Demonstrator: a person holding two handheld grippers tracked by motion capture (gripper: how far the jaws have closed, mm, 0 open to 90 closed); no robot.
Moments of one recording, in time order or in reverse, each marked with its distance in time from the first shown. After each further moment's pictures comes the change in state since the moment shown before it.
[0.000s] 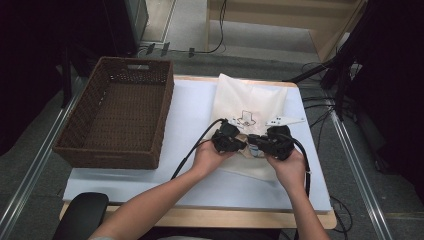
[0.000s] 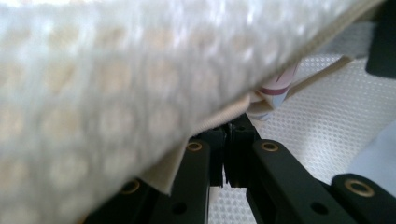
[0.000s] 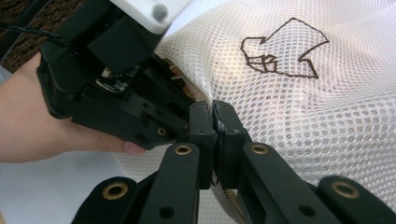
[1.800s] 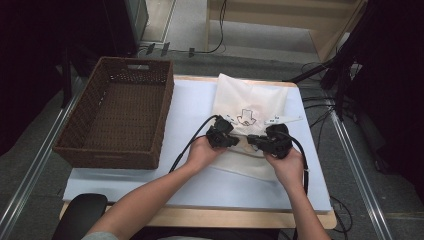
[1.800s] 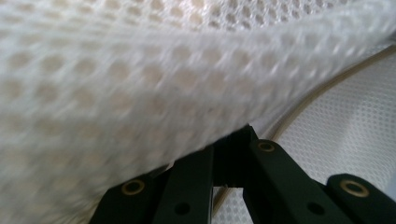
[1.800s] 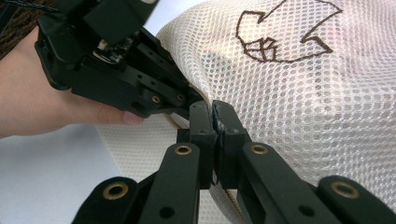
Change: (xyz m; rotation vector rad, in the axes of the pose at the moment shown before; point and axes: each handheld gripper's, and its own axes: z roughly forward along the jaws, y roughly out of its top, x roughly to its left) left arm 0.023 -0.002 0.001 0.051 0.048 -0.009; right arm -0.010 -0.002 0.011 0.034 0.022 0.030
